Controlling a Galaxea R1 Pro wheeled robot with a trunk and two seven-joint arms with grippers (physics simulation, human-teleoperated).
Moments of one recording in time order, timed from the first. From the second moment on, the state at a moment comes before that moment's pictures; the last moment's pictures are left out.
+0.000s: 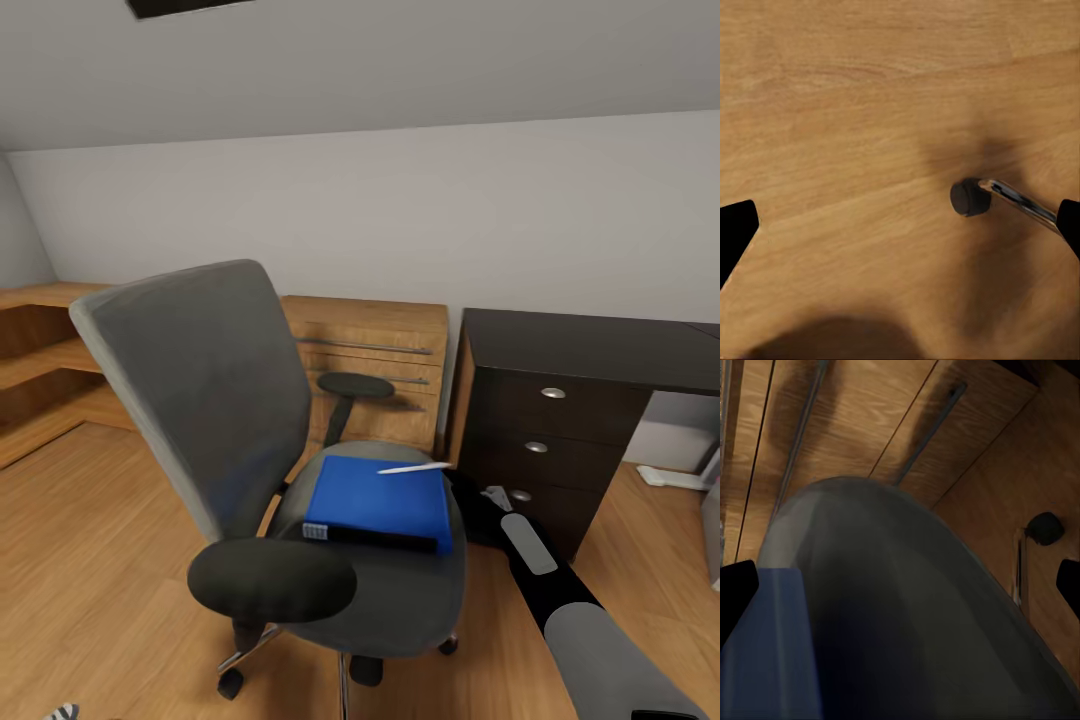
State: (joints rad) left arm 0.16 -0.01 0.47 -1.37 0.81 0.45 0.32; right arm -0.69 -0.02 -0.05 -0.68 -1.14 0.30 -0.07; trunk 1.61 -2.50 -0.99
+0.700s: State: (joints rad) left arm 0.16 -0.01 0.47 -1.37 0.81 0.45 0.32; right arm -0.69 -0.02 -0.05 -0.68 -1.14 0.30 -0.08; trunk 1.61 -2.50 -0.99
